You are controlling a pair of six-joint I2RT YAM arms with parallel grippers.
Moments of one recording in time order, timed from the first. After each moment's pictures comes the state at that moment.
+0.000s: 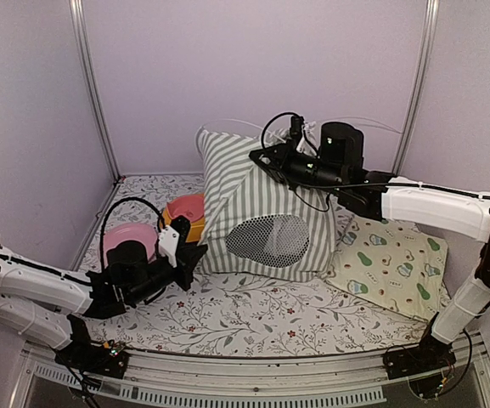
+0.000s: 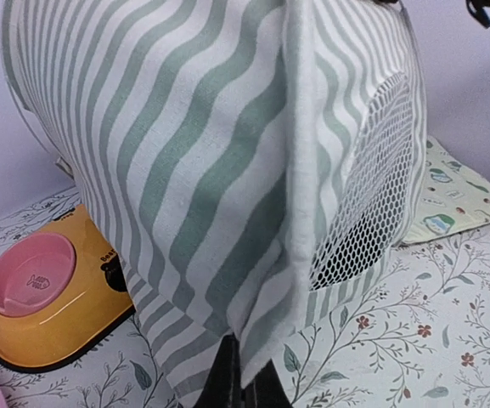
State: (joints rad) left arm -1.01 1.23 0.34 0.74 -0.30 -0.05; right arm 0.81 1.62 1.30 0.26 -0.16 0.98
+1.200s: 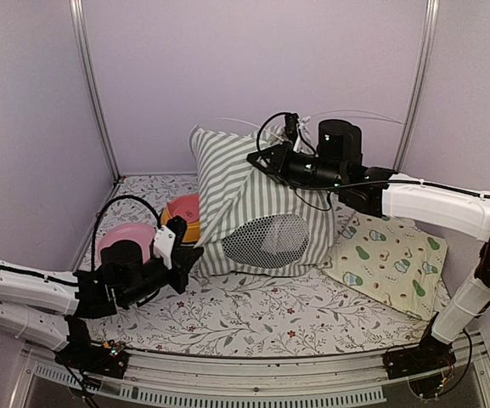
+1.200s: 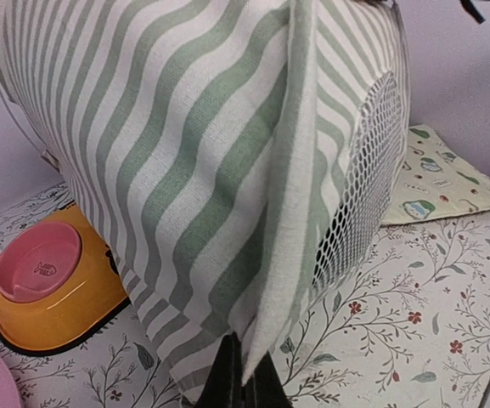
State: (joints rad) left arm -1.07 1.09 0.36 0.52 -0.35 -0.08; right arm 0.81 1.62 1.34 0.18 -0.19 0.84
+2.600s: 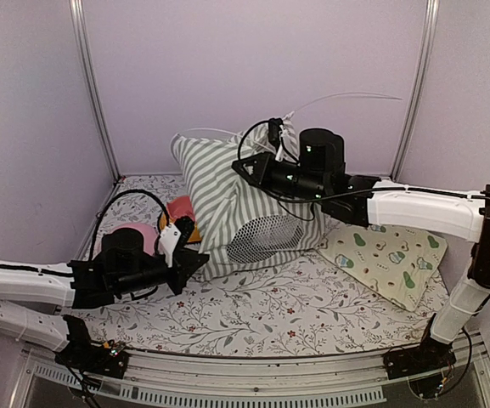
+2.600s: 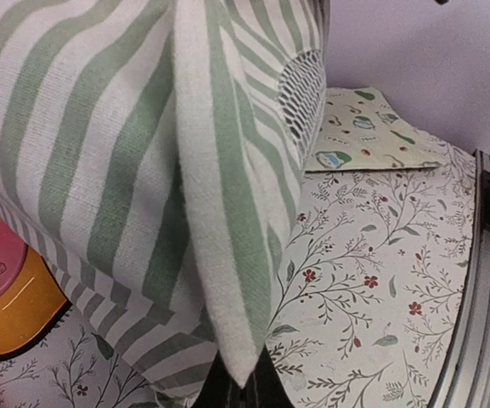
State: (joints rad) left arm -0.99 1.06 0.43 0.33 -0.09 -0.08; right arm 0.90 1.68 1.36 0.23 -0.07 0.75
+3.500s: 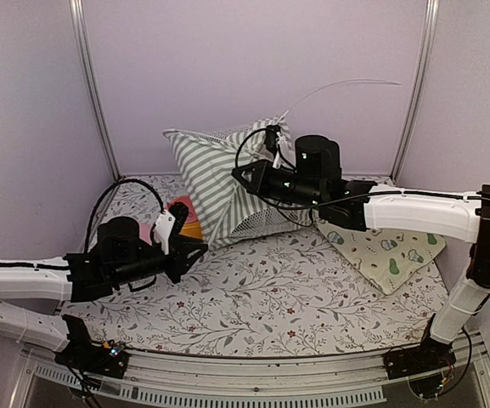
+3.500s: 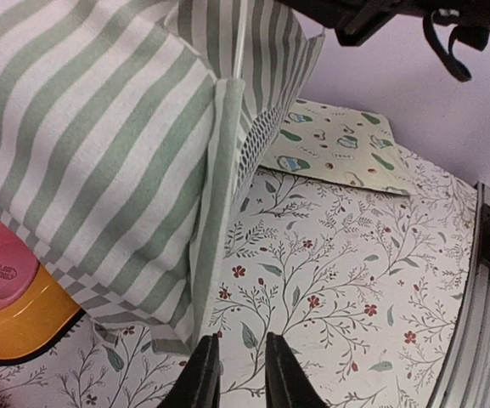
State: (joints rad) left arm -0.93 1.05 0.48 0.28 -0.06 -0.13; right arm 0.92 1.69 1.34 0.23 -0.03 0.72
